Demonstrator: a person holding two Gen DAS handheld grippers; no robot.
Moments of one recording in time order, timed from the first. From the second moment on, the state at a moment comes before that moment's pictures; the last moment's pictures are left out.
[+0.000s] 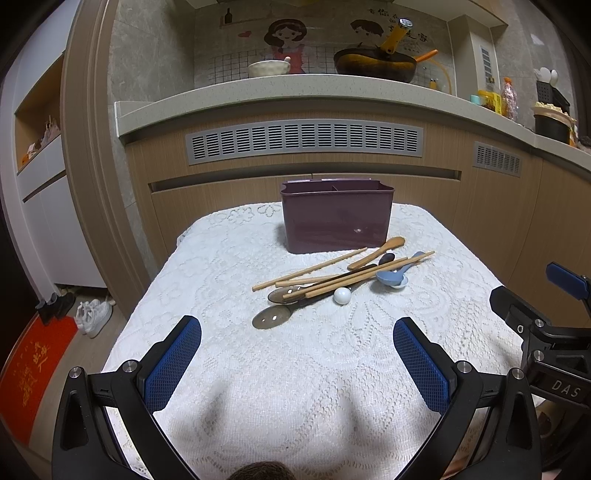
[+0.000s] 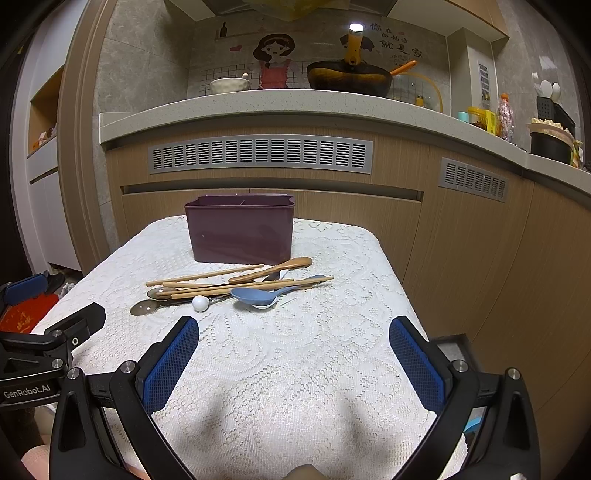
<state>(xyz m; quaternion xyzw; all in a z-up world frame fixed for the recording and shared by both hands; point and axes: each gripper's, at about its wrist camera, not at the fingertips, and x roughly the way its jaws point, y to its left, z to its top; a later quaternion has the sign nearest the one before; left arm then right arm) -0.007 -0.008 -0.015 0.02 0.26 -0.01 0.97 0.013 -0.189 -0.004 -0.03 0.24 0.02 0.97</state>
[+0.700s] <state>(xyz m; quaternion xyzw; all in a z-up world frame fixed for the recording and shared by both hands) 0.060 0.012 -0.016 0.02 0.31 -0.04 0.95 0.067 -0.193 -0.008 -0.06 0.27 0.03 0.96</state>
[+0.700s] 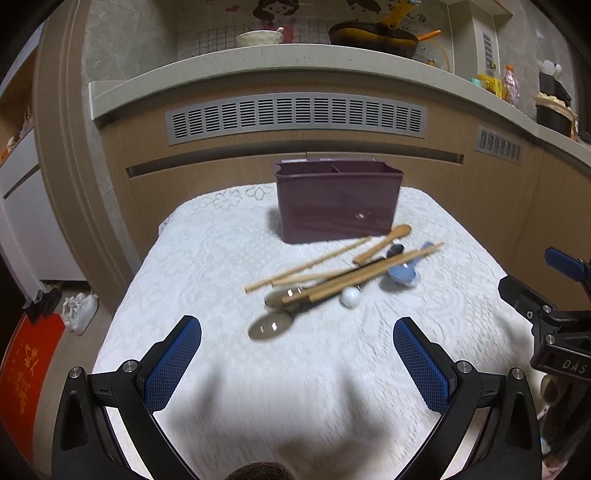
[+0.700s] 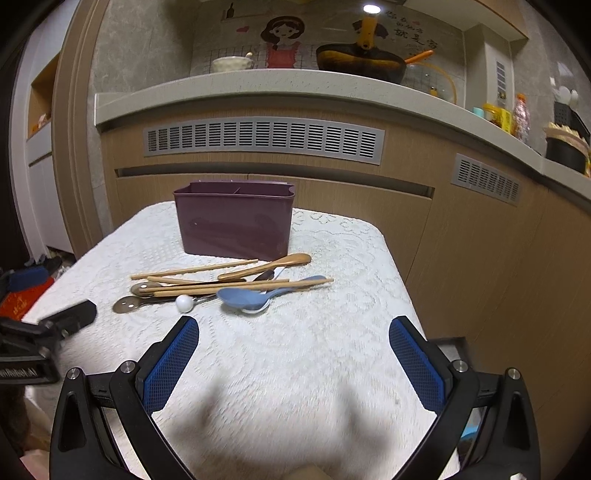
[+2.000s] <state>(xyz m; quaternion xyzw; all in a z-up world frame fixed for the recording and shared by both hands) 0.164 0.034 -0.062 0.02 0.41 -0.22 0.88 0.184 -0.195 -0.063 -0.04 0.42 0.09 0.90</state>
